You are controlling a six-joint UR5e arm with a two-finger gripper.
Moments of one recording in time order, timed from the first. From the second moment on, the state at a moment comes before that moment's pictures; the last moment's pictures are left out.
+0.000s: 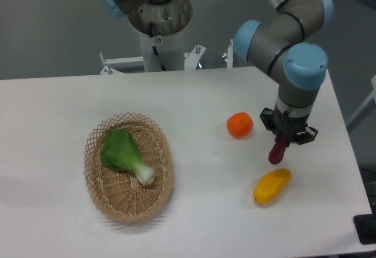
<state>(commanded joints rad) 2.61 -2.02 -1.54 -1.06 1.67 1.20</state>
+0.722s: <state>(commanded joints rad) 2.39 -2.08 -1.55 -1.05 1.67 0.98</state>
